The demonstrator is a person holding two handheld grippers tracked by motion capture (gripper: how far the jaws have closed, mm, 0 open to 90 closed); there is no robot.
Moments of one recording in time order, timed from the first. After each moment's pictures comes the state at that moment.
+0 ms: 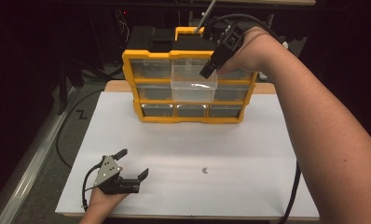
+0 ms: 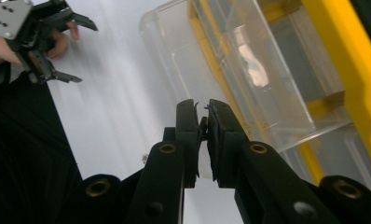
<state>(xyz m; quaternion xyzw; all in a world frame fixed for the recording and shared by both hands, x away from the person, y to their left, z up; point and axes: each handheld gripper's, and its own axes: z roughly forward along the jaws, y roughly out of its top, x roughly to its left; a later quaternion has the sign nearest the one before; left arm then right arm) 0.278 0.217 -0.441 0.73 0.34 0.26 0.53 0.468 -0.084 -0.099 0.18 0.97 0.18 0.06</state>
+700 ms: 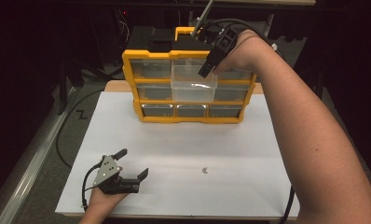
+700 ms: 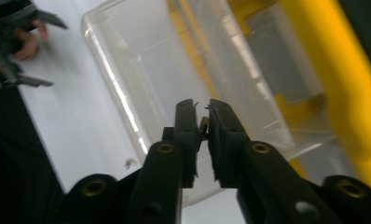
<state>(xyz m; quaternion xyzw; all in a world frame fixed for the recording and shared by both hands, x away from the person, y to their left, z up) 0.279 0.218 -0.441 0.73 0.34 0.26 0.53 0.491 -0.077 -0.116 0.20 0.96 0.17 0.08</state>
